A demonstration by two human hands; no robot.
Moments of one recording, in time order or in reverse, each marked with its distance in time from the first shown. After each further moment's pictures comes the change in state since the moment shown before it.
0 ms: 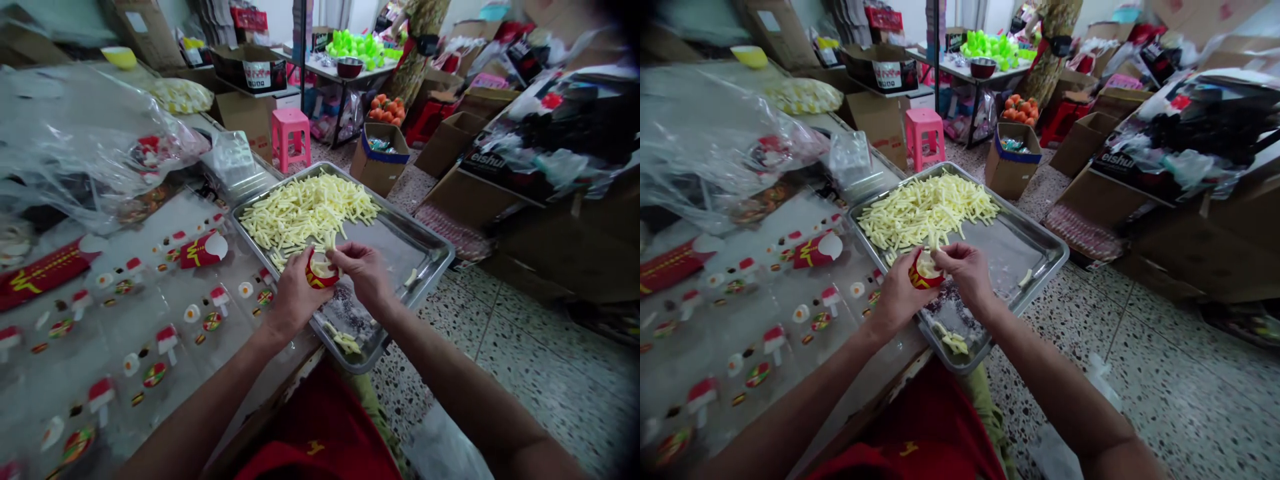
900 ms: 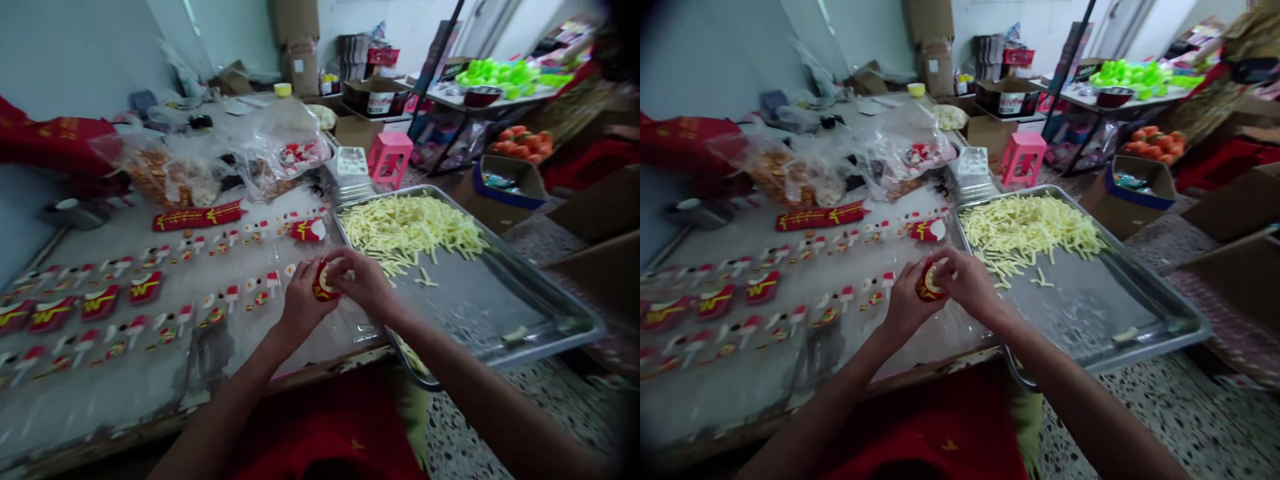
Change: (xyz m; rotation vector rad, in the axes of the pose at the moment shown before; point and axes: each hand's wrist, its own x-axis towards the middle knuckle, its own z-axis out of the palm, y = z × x) left_hand -0.105 -0.043 -0.100 0.204 0.398 -0.093; right_hand -0.049 -0.012 0.120 -0.573 -0.672 -0.624
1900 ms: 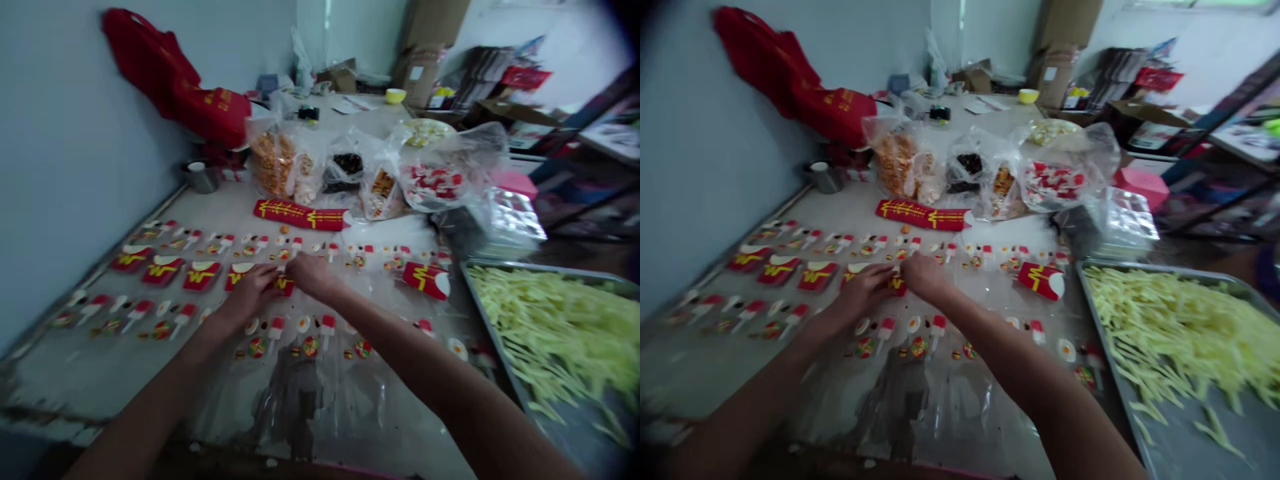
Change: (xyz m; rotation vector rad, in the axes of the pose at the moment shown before) left_hand -0.030 -0.274 -0.252 0.376 -0.115 -0.088; right_hand 0.205 -0.111 0.310 -0.379 -0.697 -0.167
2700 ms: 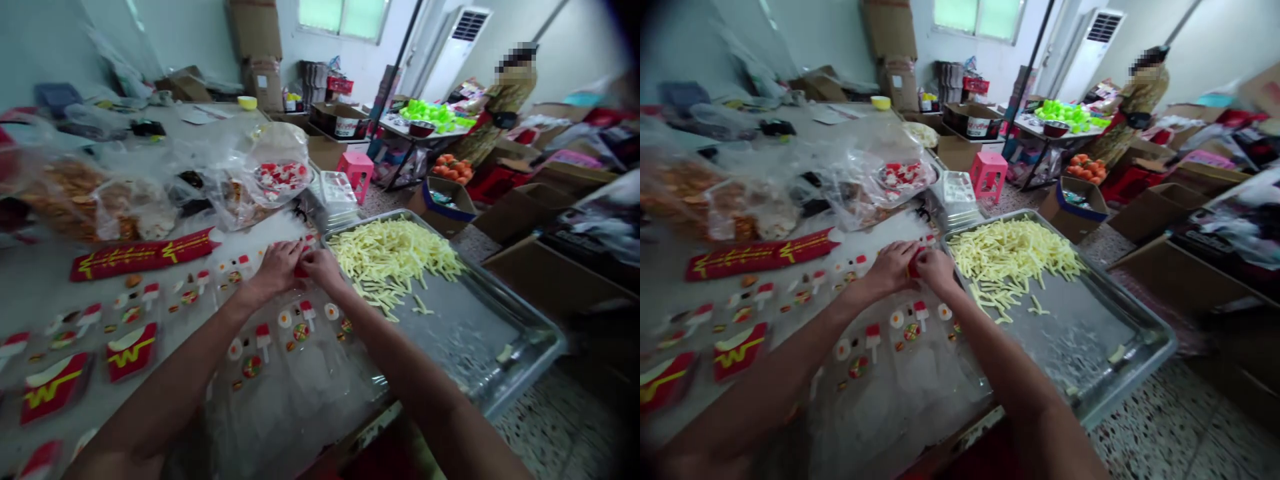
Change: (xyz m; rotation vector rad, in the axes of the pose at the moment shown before) left_hand 0.212 0.245 0.138 0.109 -0.176 0.569; right_hand -0.190 0.203 -0.073 0.068 0.493 0.758
